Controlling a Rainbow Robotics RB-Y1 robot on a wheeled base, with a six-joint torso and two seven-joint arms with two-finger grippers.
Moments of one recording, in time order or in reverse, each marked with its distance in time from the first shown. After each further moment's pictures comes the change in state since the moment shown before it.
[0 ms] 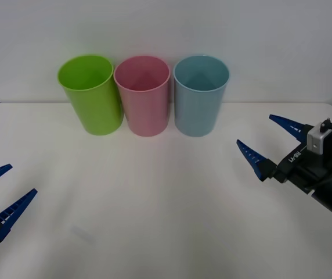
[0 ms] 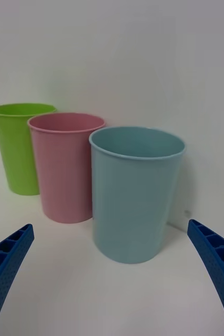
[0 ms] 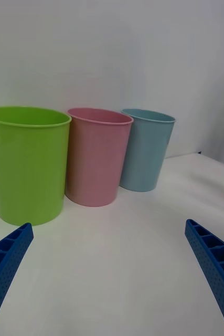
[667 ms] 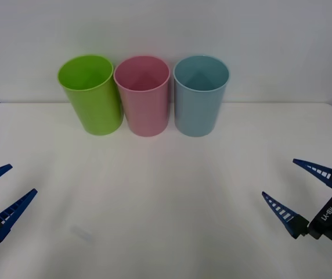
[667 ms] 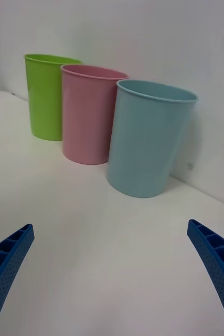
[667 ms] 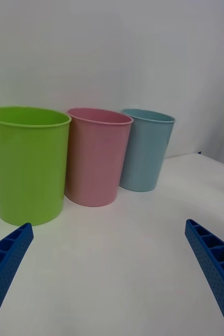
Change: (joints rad) right arm 0.241 0.129 -0.240 0.000 -0.018 -0.341 0.219; left arm 0.000 0.000 0.000 0.000 0.000 0.000 0.000
